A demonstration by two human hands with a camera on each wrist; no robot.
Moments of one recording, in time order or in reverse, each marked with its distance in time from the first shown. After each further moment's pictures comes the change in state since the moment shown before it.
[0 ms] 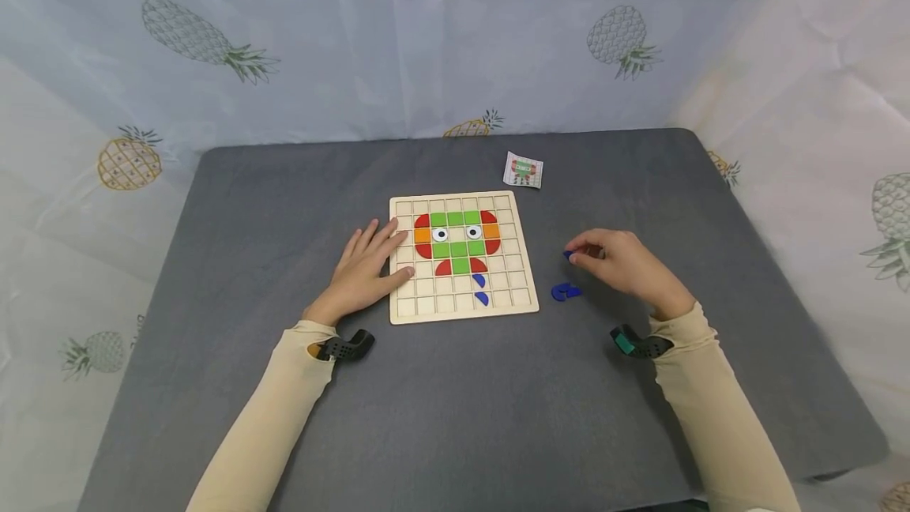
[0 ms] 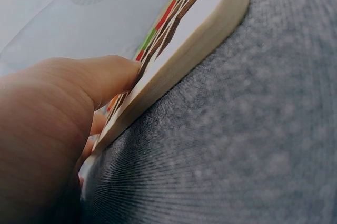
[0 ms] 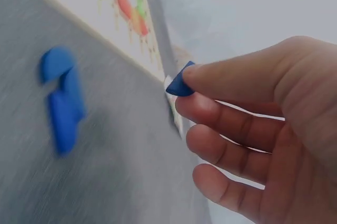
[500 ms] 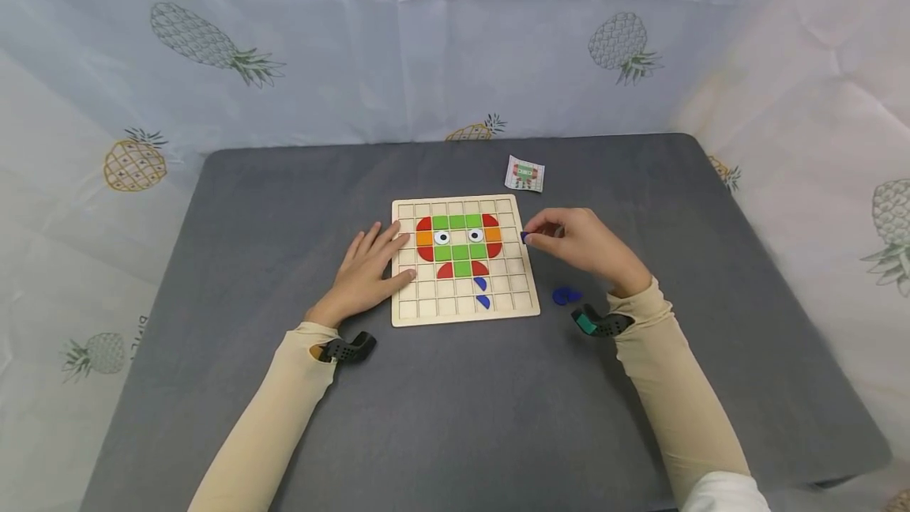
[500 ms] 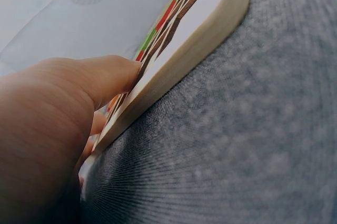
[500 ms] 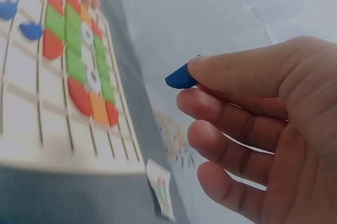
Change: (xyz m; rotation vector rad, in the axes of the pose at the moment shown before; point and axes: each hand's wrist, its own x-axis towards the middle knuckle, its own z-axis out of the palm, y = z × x) left_hand 0.000 -0.002 0.003 0.003 0.014 -0.003; right_hand 0.045 -0.051 0.000 0.139 -0.004 -0.016
